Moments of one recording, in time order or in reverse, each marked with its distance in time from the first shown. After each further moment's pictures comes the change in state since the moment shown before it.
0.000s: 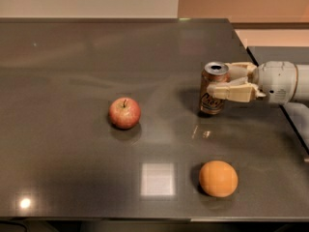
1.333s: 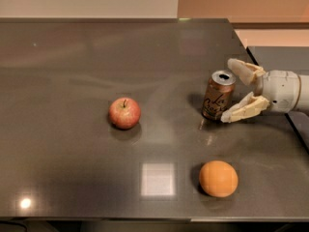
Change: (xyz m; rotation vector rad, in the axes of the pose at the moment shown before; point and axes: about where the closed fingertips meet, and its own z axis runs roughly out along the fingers) arm 0.019 -0.002 -0.012 0.005 -0.045 -0.057
